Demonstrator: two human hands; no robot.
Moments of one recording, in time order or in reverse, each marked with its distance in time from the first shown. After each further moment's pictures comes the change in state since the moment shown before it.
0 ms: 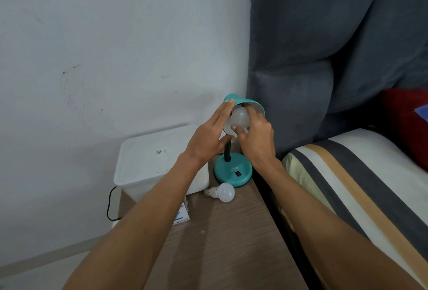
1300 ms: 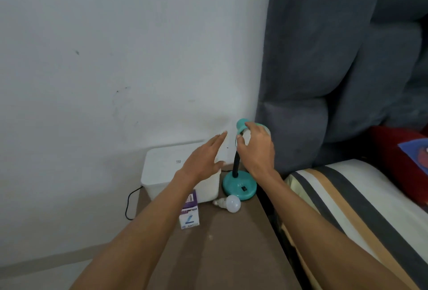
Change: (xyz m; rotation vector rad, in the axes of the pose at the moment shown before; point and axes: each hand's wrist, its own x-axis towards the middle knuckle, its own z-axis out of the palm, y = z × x) left_hand -0.052 0.020 -0.065 0.108 -0.186 -0.259; right_hand -0.024 -0.077 -0.030 -0.063 0.067 -0.032
